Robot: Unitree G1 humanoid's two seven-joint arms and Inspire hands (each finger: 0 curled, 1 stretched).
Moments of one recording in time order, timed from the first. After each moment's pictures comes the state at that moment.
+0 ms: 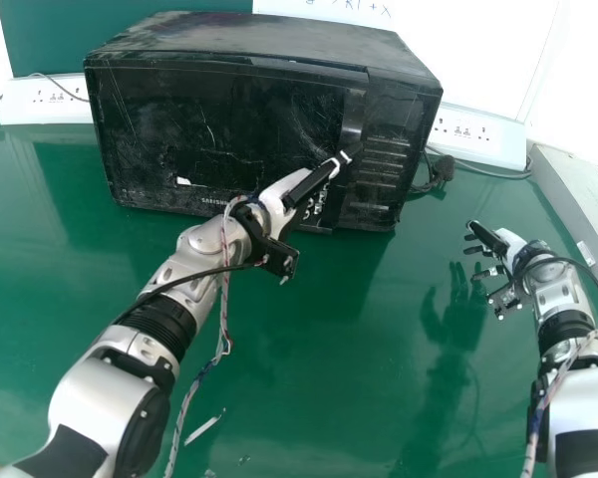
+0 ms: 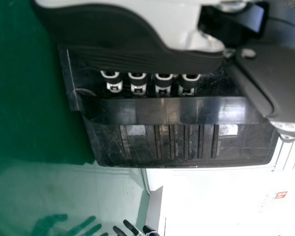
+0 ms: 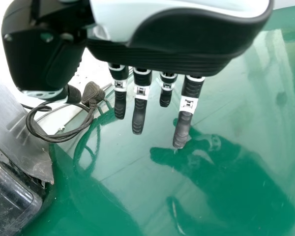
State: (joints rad) left arm -1.37 0.01 0.00 1.22 0.02 -0.06 -0.36; right arm -1.18 -0.74 0.05 1.32 -0.31 0.15 0.37
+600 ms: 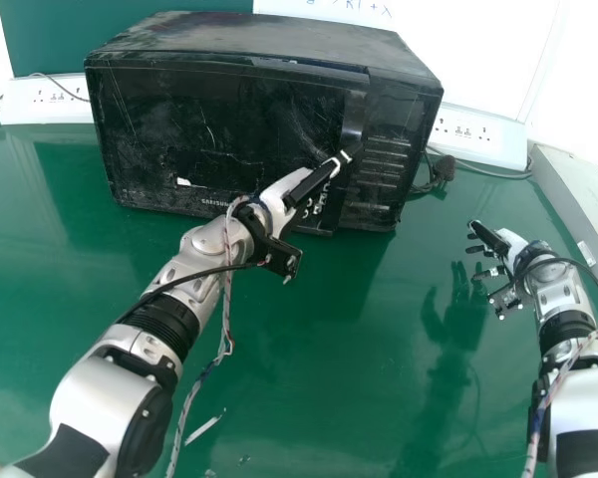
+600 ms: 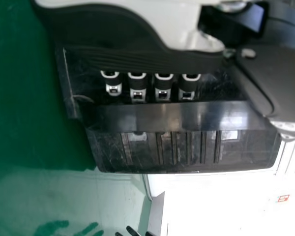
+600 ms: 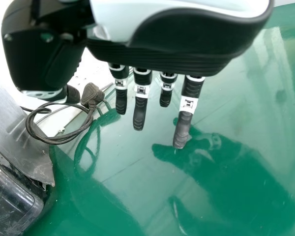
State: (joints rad) left arm -1.38 0.00 0.01 1.23 0.03 -0.06 -0.33; right arm -1.18 -0.74 0.04 1.32 -0.30 0.15 0.37
